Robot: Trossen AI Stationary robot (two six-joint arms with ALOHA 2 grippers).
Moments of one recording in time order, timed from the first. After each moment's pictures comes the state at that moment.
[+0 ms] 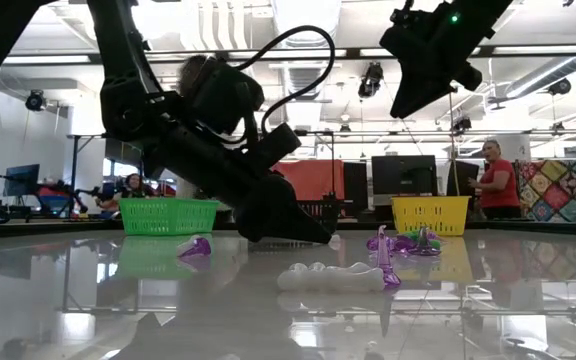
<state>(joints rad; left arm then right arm) 0.00 2.06 0.82 0.74 -0.14 0.07 0.07 1.30 0.98 -0.67 0.66 0.65</state>
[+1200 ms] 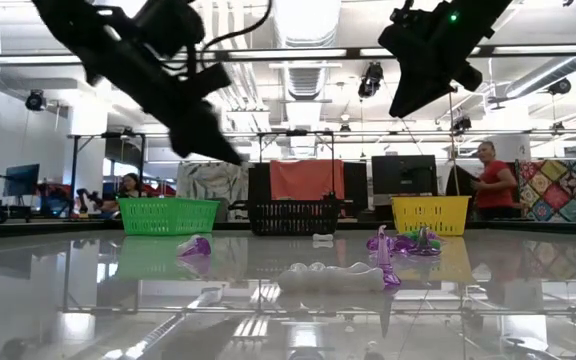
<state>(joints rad) 0.10 1.41 0.65 0.14 -0.41 0.20 0.07 1.30 0.98 -0.67 0.65 0.67</state>
